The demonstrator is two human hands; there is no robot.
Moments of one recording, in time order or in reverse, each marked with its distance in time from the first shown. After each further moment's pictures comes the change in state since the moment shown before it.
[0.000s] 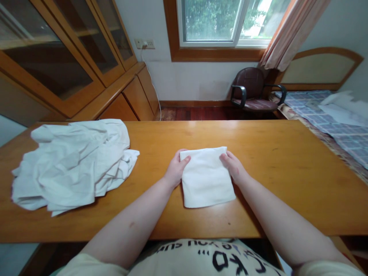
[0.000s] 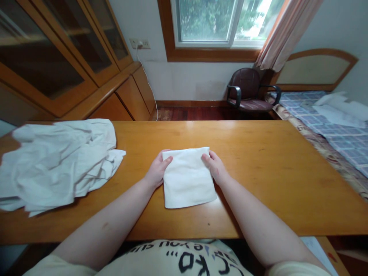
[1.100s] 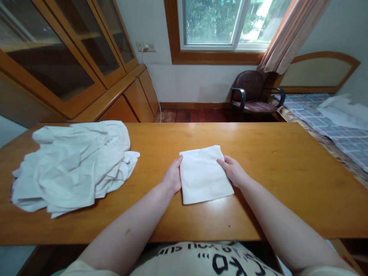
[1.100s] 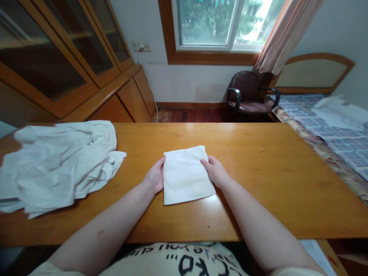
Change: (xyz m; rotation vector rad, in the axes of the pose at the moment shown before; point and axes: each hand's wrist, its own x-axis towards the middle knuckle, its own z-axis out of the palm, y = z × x) left_hand -0.006 0.001 -0.002 0.101 -0.064 -0.266; right_hand 0.001 0.005 -0.003 -0.211 -0.066 0.099
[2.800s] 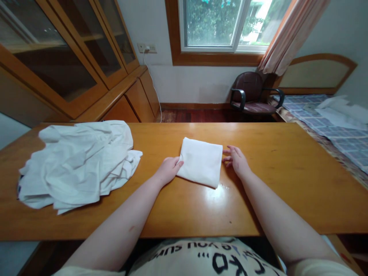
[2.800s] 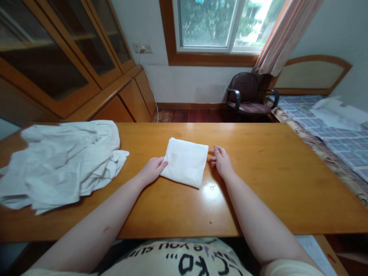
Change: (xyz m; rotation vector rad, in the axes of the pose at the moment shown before) left_hand 0.005 0.023 -0.056 1.228 -0.028 0.468; right_hand 0.023 -0.002 -0.021 -0.034 0.289 -0.131
